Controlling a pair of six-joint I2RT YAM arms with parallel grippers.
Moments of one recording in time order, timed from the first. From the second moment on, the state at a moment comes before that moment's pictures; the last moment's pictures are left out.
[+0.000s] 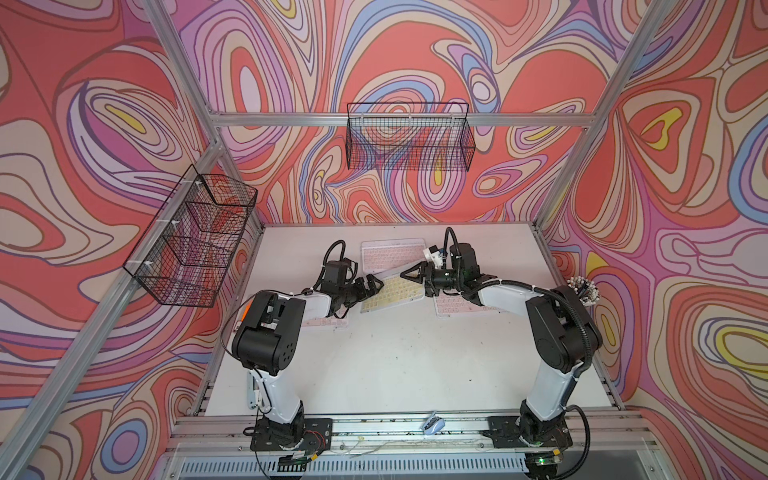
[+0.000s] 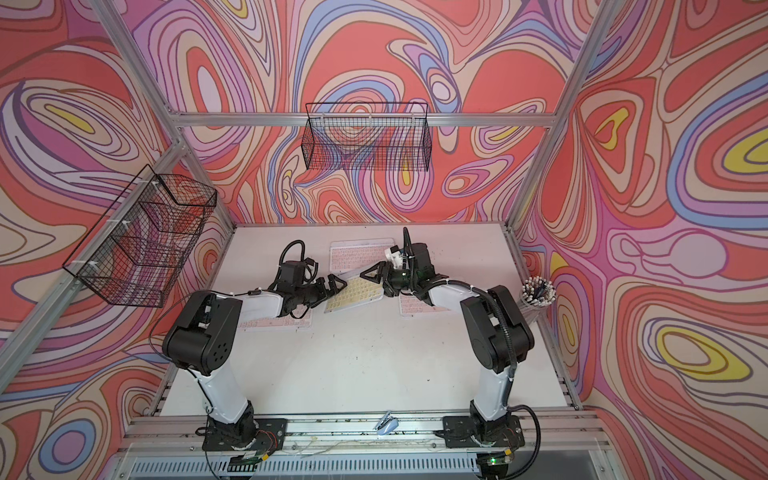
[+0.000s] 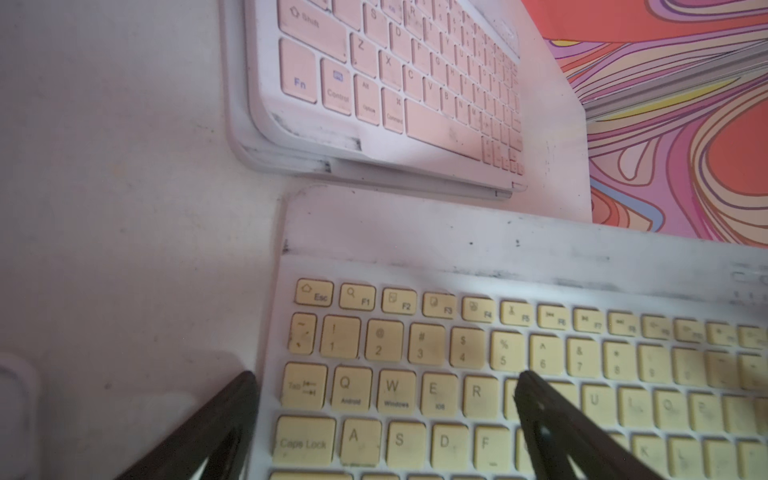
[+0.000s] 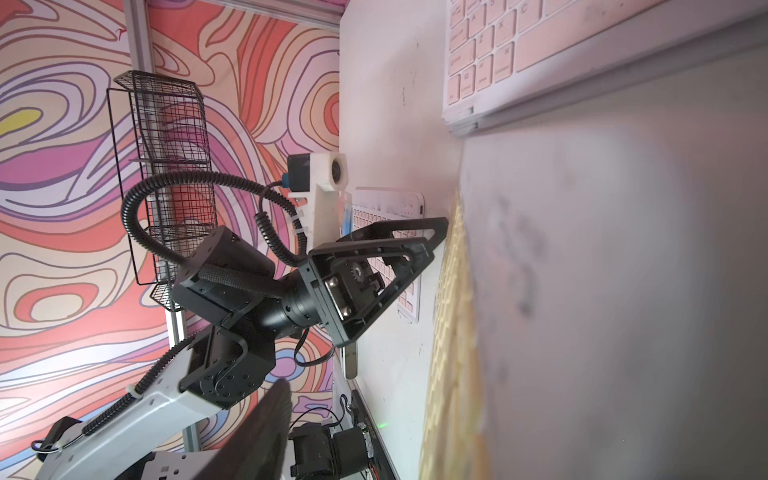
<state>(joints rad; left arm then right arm) -0.27 1.83 0.88 0.21 0.48 -0.71 0.38 1.85 1.09 0.24 -0.86 0.99</state>
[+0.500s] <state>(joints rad) -0.26 1.82 0.85 0.24 0.51 -0.74 0.38 1.85 1.17 -0.10 -0.73 0.83</state>
